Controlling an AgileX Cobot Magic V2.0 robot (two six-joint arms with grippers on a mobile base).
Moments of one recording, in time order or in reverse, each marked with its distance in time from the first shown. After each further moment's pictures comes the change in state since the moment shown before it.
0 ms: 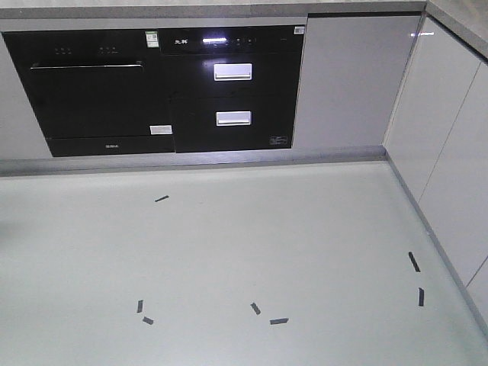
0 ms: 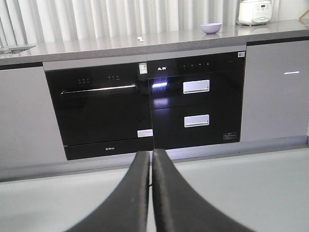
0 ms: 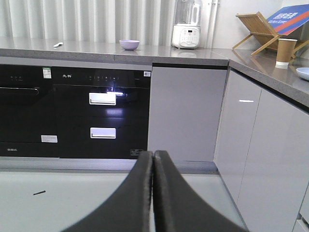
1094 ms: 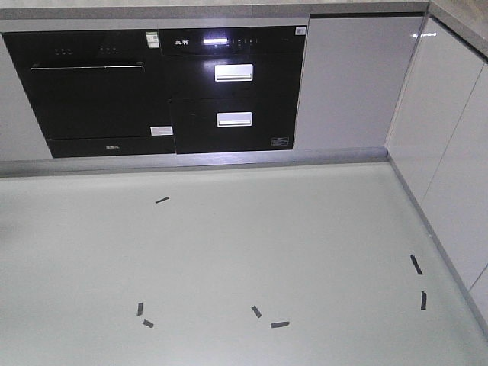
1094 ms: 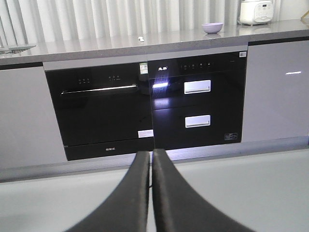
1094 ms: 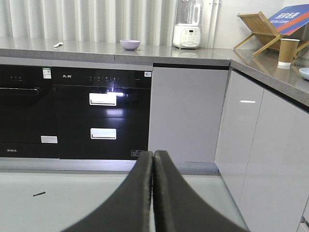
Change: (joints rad) left arm 0.000 0.000 0.000 0.000 0.000 0.000; right arm 0.000 0.000 0.000 0.000 0.000 0.000
